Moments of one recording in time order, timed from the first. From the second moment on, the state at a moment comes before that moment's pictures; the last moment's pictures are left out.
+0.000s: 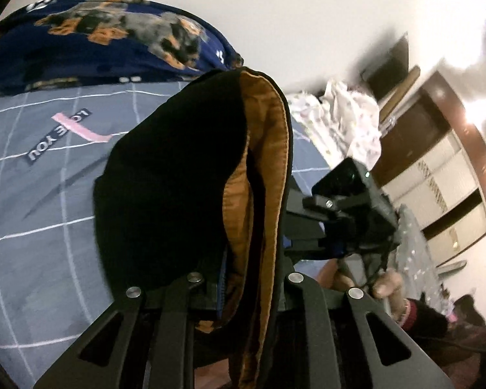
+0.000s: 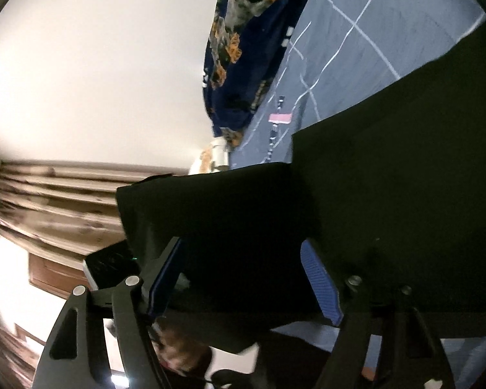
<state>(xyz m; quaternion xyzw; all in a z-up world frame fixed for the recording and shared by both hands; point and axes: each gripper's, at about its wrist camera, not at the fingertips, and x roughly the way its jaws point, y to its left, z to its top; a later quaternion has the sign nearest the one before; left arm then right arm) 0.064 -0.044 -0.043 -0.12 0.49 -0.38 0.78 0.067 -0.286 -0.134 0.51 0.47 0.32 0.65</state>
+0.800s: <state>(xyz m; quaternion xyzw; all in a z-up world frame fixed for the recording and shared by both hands) 0.064 -0.001 -0.067 -0.13 0.47 -0.30 0.82 0.067 -0.300 -0.159 0.49 0.50 0.26 0.66</state>
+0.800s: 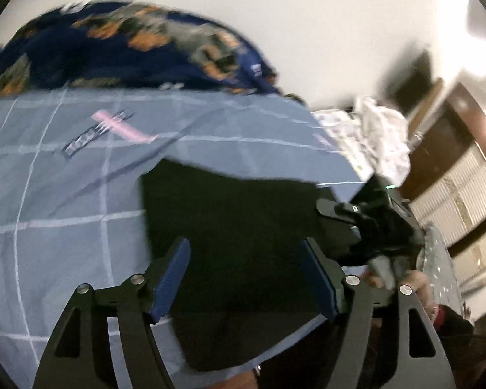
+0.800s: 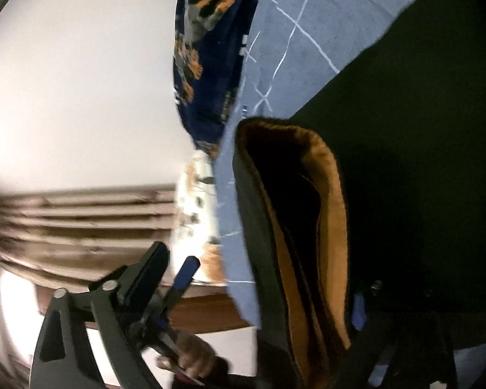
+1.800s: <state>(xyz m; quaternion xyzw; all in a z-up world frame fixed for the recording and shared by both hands) 0.067 -0.094 -0.103 -0.04 0.53 -0.34 0.78 0.052 -0.493 -0.159 0.52 0.43 0.16 0.72</state>
